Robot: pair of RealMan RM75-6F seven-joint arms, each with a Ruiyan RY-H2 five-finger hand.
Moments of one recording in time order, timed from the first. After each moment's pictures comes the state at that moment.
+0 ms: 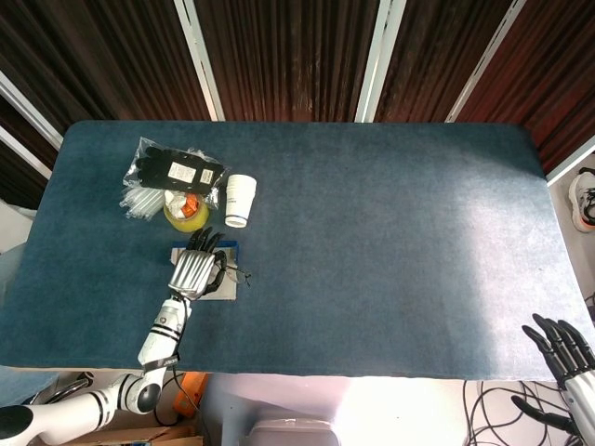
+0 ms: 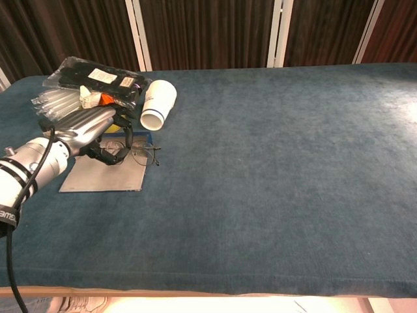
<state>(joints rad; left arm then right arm) -0.65 -1.78 -0.25 -1.16 1.21 1.03 0.30 -0.12 -1.03 -0.13 -1.44 -1.86 1.82 0.28</state>
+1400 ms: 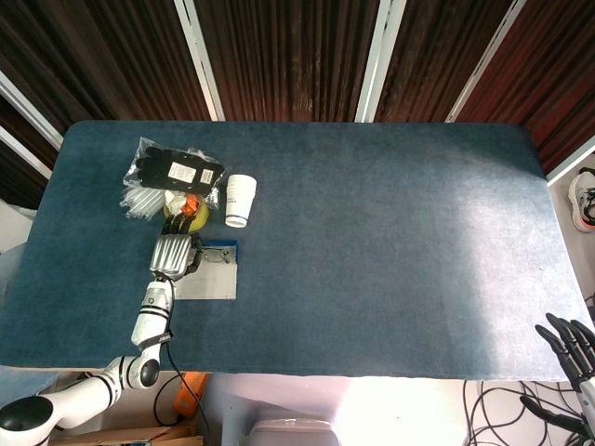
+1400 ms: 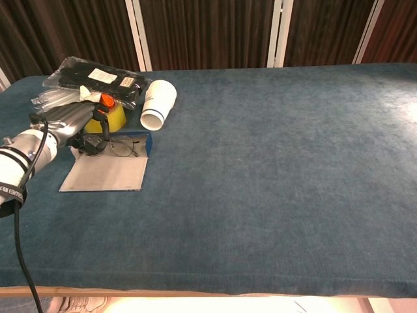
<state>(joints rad) -0.71 -1.84 -0.28 -0.90 1.11 0.97 0.26 -0.13 -1.02 -0.12 -1.42 -1.85 1.85 0.33</state>
